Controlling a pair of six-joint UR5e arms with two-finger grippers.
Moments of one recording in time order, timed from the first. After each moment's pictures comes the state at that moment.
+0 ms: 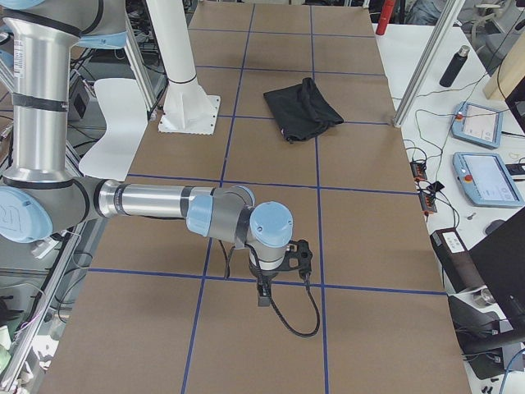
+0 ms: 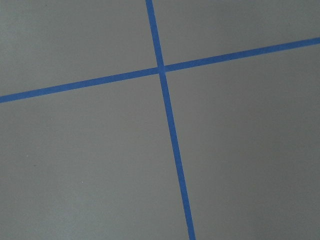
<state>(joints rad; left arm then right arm) -1.57 -1.53 -1.72 -1.43 -2.36 0.22 1.69 -1.71 1.75 -1.78 2.30 -0.27</state>
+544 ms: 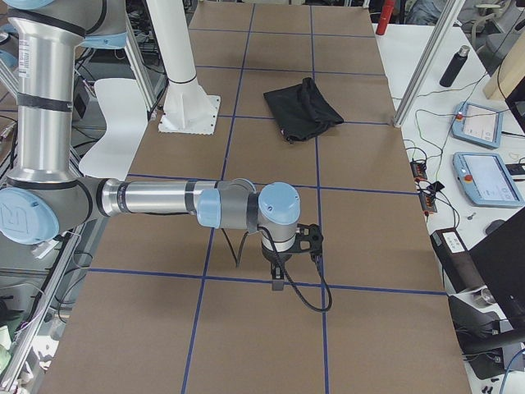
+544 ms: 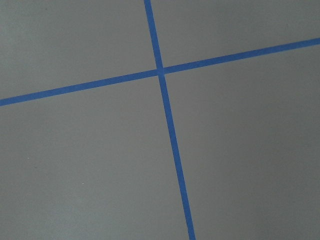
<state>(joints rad) -1.57 -1.52 -1.73 -1.43 -2.36 0.22 1.61 -1.71 1.77 -1.61 2.29 -0.07</state>
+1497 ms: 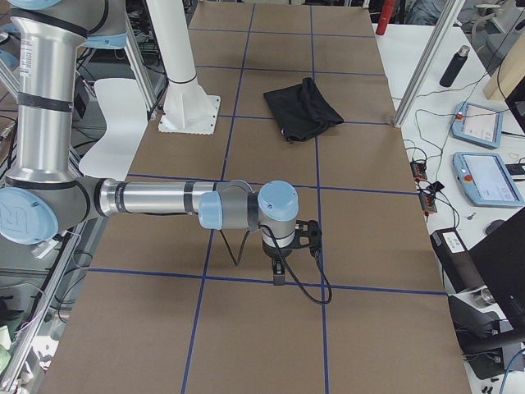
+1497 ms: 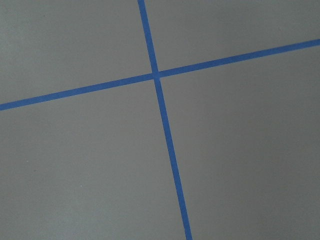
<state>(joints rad) -1.57 -1.52 -1.75 -1.43 -2.36 0.22 1.58 -1.72 1.77 -1.57 2.30 -0.04</state>
